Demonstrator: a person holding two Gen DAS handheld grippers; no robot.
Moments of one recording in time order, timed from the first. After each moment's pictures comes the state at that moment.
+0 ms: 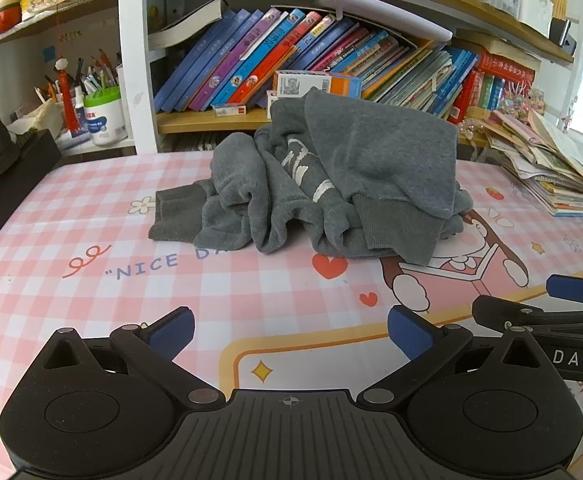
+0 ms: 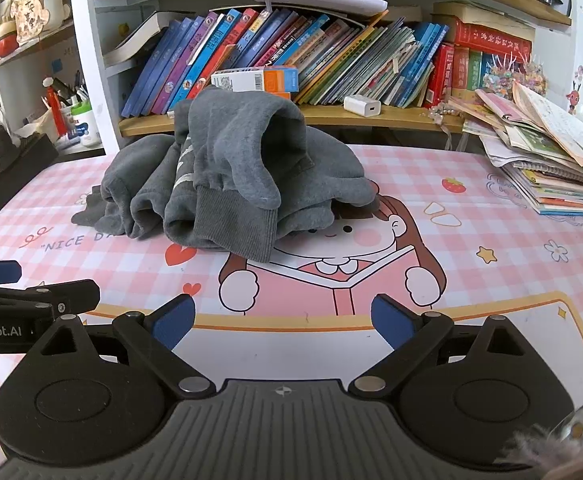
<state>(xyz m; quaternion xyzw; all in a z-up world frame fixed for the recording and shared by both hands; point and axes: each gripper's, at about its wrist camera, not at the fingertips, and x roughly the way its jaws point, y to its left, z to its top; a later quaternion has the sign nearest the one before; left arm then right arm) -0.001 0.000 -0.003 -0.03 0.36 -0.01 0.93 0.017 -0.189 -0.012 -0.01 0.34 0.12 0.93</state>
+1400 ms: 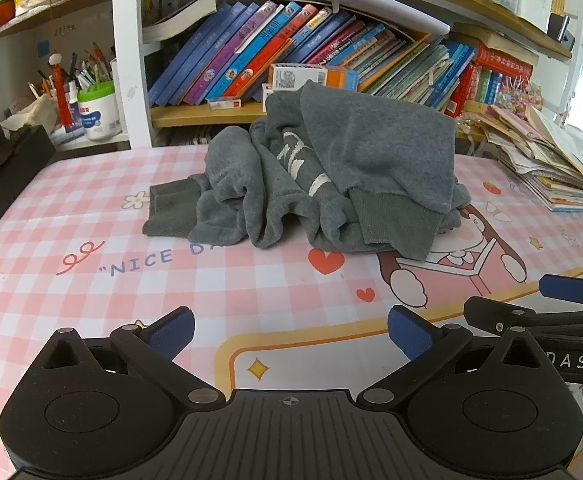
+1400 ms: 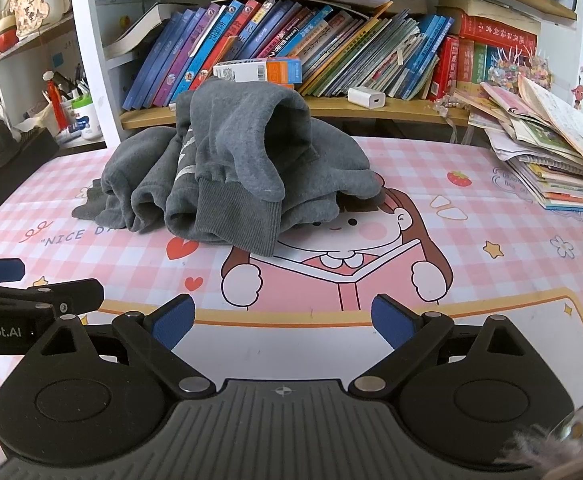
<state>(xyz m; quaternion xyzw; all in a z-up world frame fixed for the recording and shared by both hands) 0.002 0.000 -0.005 -0.03 0.36 0.00 0.93 0.021 -0.187 -0.015 -0.01 0.35 0.13 0.93</state>
